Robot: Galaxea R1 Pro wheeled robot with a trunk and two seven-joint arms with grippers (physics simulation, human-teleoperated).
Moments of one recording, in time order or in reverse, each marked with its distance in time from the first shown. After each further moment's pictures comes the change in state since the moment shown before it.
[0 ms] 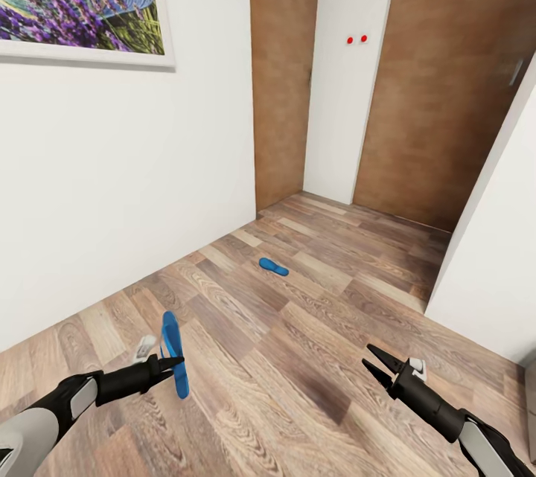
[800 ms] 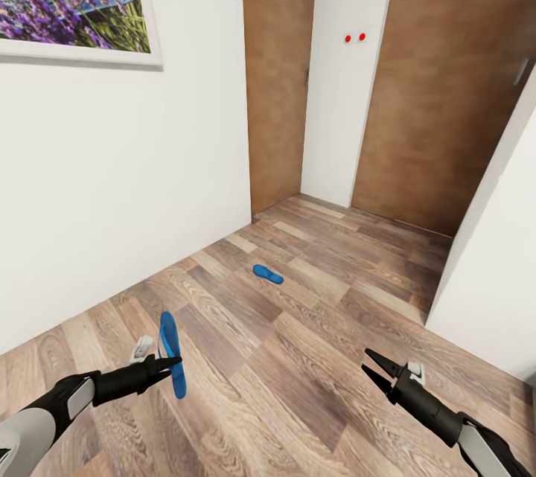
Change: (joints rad) left arm -0.001 0.010 -0.001 0.001 0.000 0.000 0.001; right arm 0.000 0.001 0.009 0.023 0.008 0.000 -0.028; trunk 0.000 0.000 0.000
